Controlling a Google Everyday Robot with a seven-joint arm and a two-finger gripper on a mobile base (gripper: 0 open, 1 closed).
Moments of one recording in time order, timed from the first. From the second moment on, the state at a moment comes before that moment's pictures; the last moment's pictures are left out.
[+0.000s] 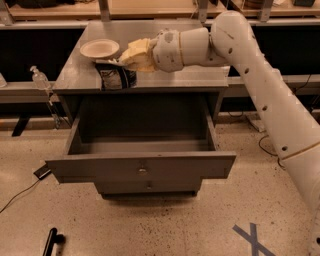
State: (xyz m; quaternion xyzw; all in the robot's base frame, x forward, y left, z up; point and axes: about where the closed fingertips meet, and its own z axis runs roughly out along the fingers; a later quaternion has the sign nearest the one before) arm 0.666 0.071 0.950 -0.79 -0.07 -0.16 0.59
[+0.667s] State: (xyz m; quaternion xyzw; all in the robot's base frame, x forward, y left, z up) arm 0.728 0.045 0.952 -0.74 0.01 -0.22 0.63
